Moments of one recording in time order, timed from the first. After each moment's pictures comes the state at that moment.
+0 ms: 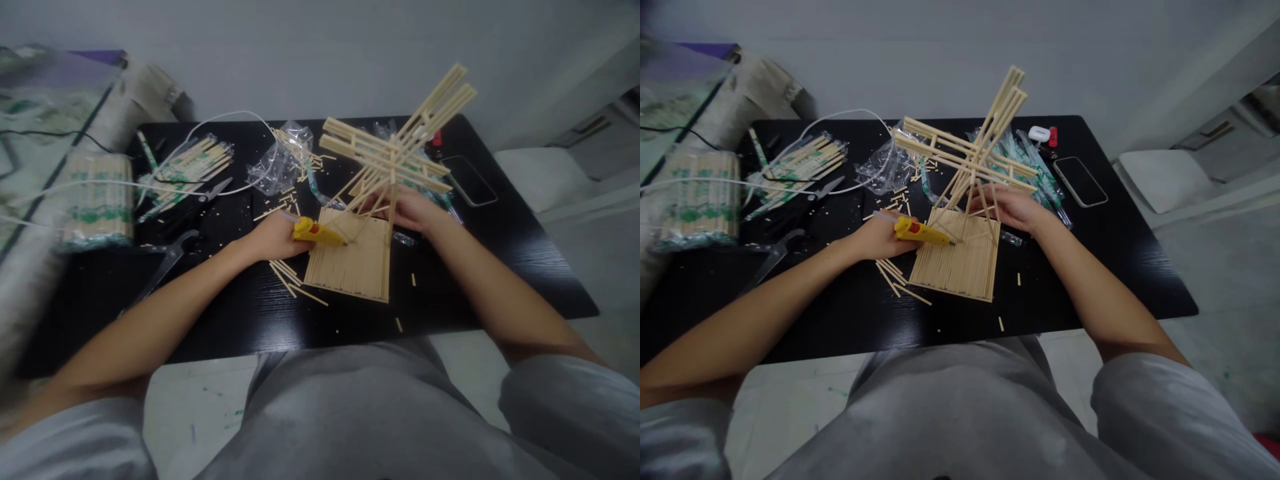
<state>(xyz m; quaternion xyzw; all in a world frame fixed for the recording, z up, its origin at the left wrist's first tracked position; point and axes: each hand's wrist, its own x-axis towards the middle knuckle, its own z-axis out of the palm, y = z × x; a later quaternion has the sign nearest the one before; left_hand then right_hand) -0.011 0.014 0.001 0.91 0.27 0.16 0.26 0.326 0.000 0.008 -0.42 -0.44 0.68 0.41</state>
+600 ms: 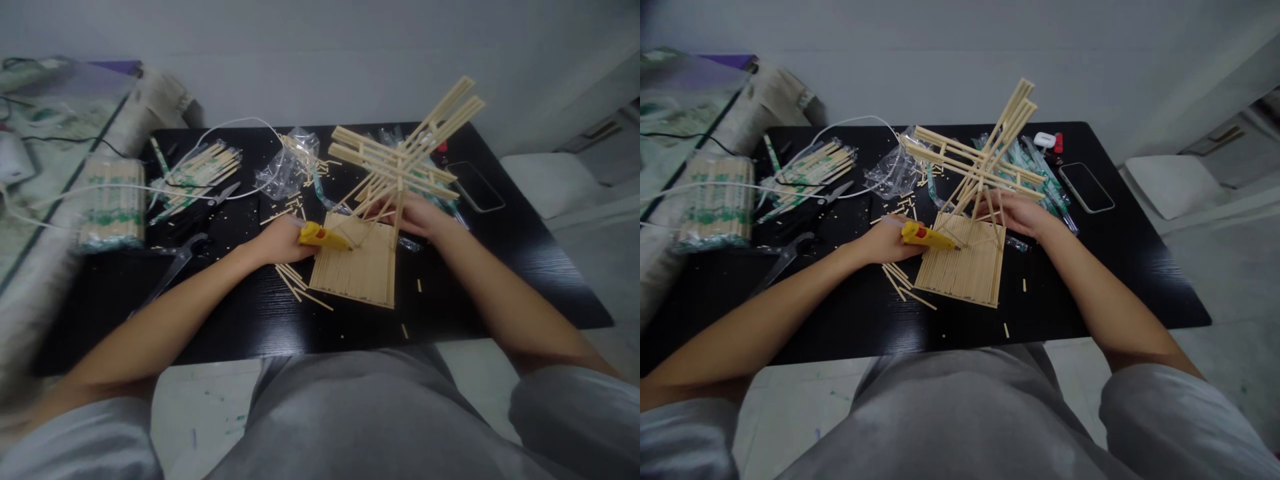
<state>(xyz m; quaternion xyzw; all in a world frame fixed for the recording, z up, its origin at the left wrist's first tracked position) -0.011 0.012 0.002 0.91 0.28 0.14 0.27 0.330 0.003 0.003 -0.44 -0.42 0.68 0.41</state>
